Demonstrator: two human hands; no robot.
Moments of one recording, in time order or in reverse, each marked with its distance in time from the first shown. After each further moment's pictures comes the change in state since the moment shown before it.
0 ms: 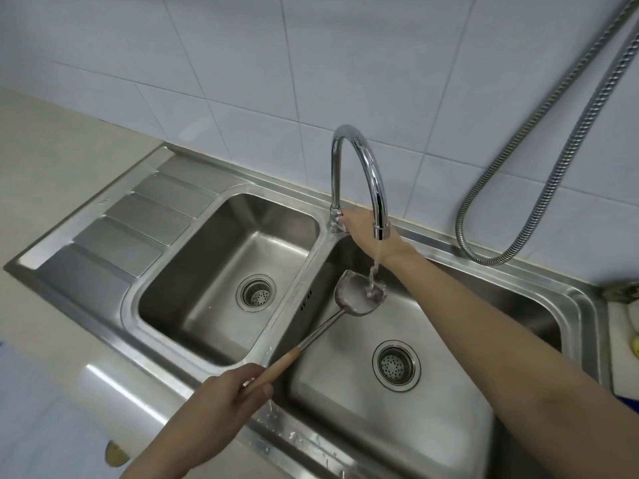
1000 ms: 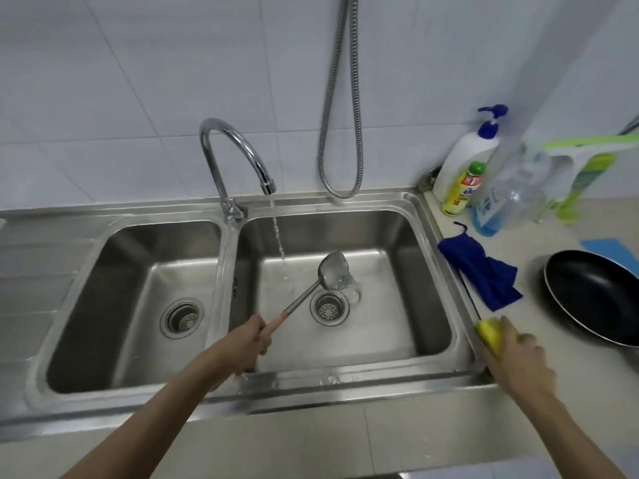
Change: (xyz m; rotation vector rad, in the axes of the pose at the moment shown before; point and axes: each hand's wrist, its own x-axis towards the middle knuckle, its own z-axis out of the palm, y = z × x) left_hand 0.055 0.006 0.035 0.101 -0.468 0.167; right_hand -0.586 -0.052 -0.067 -0.173 0.247 1.309
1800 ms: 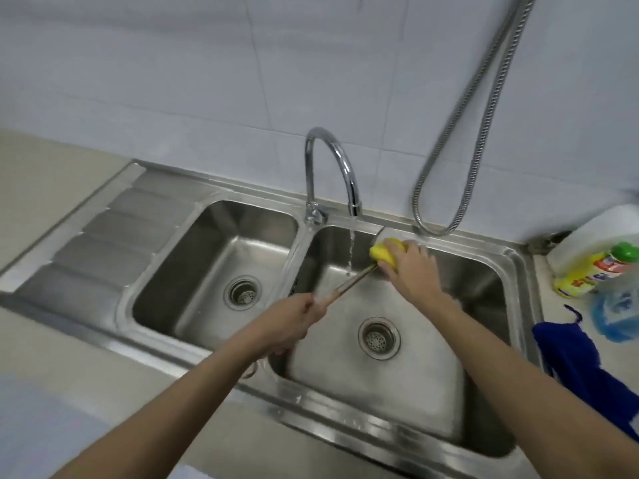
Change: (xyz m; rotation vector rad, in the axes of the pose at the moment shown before) left_hand -0.012 0.053 -0.031 -0.105 0.274 -0.021; right_hand 0.068 -0.331 -0.003 -0.064 0.170 -1.064
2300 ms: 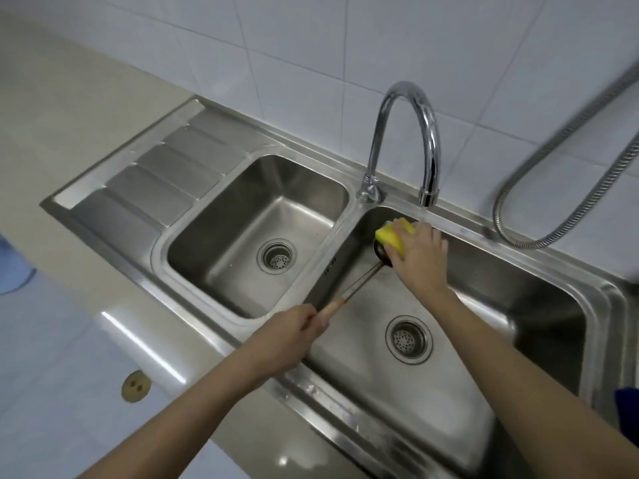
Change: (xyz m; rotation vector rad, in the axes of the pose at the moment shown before) left_hand -0.023 -0.029 0.016 -0.144 0.132 -0.218; right_hand 0.047 -0.056 0.055 0.034 0.034 -0.150
